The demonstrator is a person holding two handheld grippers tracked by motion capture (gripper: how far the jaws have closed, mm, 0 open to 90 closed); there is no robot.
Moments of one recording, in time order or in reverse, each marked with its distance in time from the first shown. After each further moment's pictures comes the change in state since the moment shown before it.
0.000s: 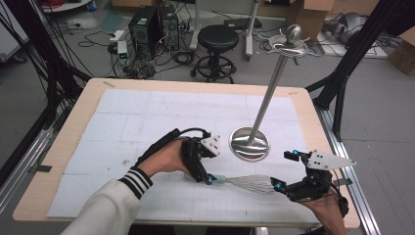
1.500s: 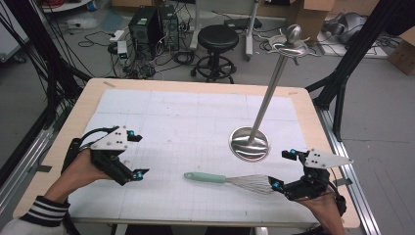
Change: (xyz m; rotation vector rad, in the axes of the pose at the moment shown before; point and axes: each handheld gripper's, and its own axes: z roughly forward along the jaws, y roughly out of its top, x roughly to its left) left arm -0.040 -0.147 -0.131 -0.310 0.324 -0.181; right arm 0.001 0.003 0.005 0.004 0.009 -0.002
